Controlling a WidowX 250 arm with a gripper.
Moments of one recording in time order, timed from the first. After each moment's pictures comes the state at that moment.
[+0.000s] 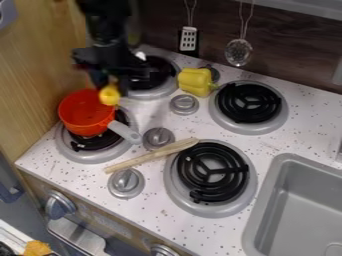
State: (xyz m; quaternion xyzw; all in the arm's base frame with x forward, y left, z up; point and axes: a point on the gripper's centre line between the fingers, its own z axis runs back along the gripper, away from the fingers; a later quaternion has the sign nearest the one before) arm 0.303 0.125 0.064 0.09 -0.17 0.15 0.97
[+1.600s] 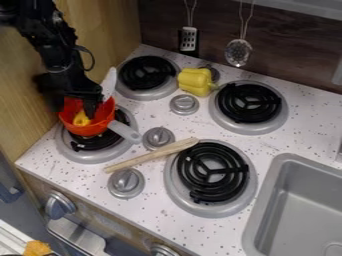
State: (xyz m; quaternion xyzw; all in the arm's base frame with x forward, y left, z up) arm 0.277 0.172 0.026 0.08 -0.13 0.15 0.98
